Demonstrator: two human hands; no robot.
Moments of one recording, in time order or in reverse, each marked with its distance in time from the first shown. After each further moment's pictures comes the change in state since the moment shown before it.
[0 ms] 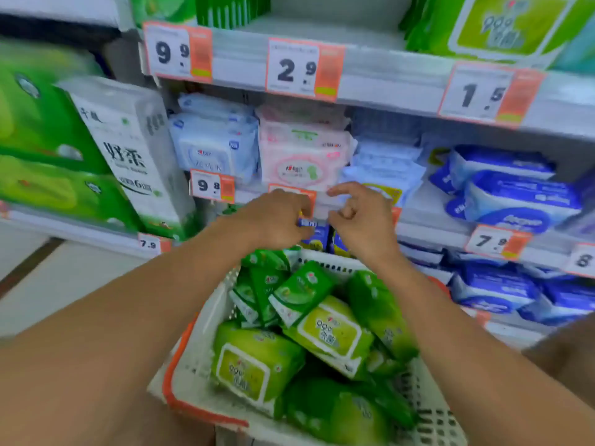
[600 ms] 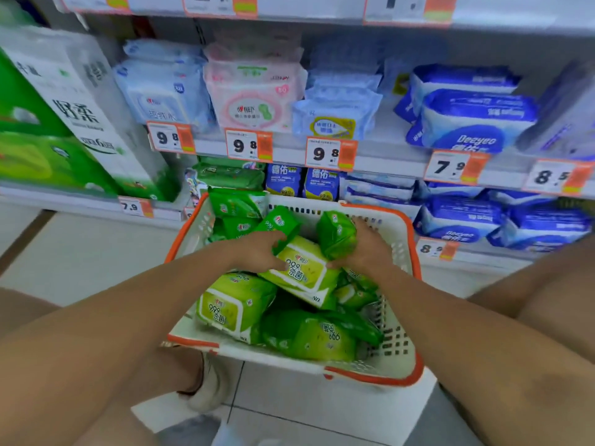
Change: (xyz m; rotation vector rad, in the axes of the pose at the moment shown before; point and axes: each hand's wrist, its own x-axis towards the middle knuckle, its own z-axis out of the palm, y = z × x) left_hand -0.040 0.034 0.136 -0.222 -0.537 -0.247; right_hand -0.116 0.176 -0.021 -0.330 -0.430 0.494
